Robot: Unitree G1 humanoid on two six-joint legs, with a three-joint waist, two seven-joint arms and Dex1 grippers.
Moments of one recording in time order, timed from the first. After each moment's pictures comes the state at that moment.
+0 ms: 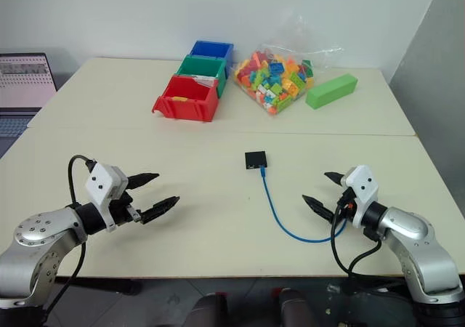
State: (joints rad) left arm 0.00 0.77 0.25 -0.30 -0.43 0.43 -0.81; right arm -0.05 -0.63 -0.11 -0.39 0.41 0.45 0.70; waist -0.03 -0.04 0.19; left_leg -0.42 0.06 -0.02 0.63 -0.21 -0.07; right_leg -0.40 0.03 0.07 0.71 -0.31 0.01
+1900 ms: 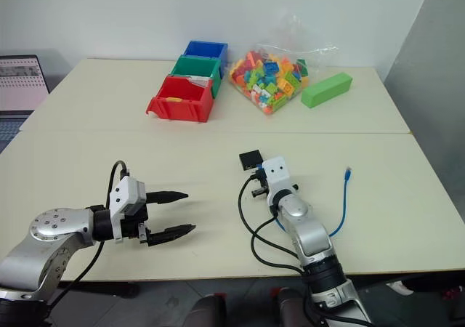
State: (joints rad) left arm -0.04 0.82 0.12 -0.25 -0.45 0.37 -1.10; right arm -0.41 0.01 0.22 0.05 0.00 0.54 0.12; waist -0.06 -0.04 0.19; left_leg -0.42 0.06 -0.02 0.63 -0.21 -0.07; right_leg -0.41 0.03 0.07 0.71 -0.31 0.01
